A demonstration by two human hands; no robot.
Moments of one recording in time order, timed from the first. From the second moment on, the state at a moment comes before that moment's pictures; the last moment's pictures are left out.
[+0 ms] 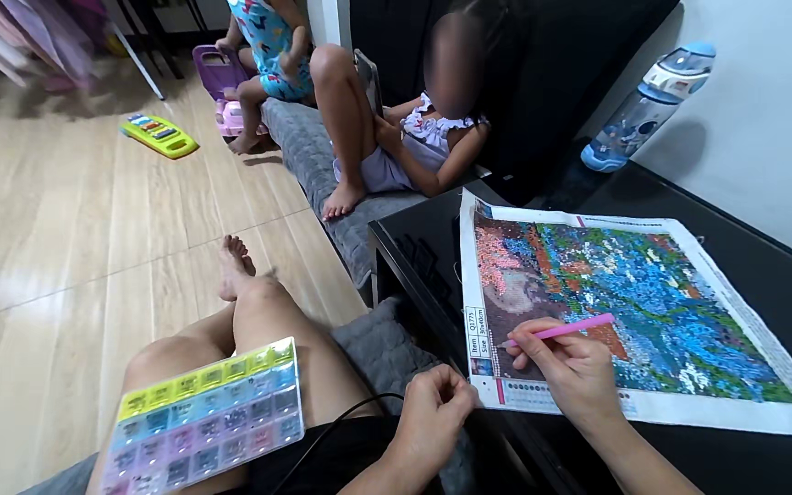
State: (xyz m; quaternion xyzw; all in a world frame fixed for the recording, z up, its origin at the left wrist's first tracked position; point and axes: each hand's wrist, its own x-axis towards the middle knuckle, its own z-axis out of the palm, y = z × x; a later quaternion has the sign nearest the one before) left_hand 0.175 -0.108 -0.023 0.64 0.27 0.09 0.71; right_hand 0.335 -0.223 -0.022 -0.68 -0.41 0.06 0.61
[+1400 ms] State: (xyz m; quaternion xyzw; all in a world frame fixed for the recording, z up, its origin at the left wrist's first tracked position) left_hand 0.178 -0.115 -0.016 0.58 0.27 0.07 0.77; right_hand 0.326 -0.229 -0.021 -0.60 -0.55 0.13 0.57
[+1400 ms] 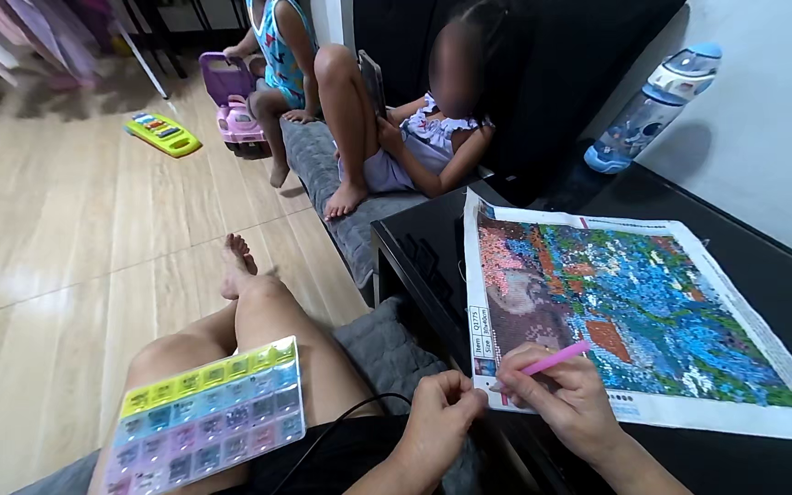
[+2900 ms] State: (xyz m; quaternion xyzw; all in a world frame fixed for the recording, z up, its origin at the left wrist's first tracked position) left_hand 0.172 -0.110 -0.019 0.58 0.24 0.04 0.78; right_hand 0.334 -0.225 -0.017 -0.66 -0.43 0.03 0.62
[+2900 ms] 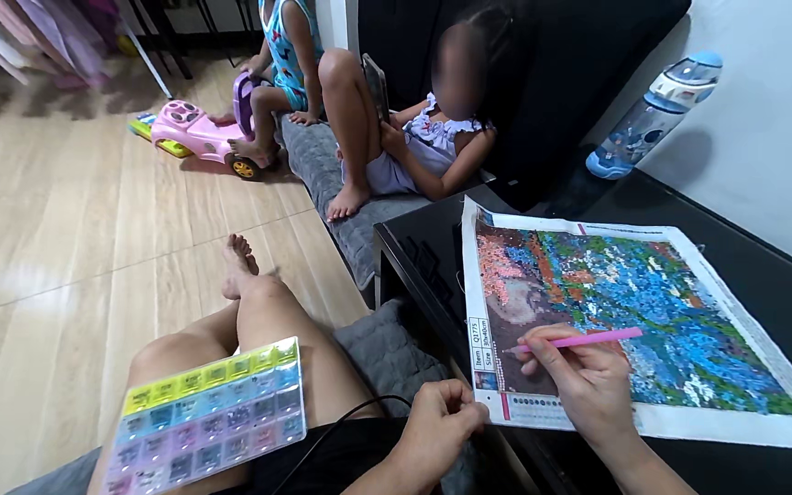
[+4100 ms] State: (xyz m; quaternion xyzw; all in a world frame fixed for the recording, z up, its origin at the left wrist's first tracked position) left_hand 0.173 -0.111 -0.022 0.60 0.22 0.03 0.77; right_hand 0.334 -0.227 -0.021 -0.67 -0.44 0.06 0.59
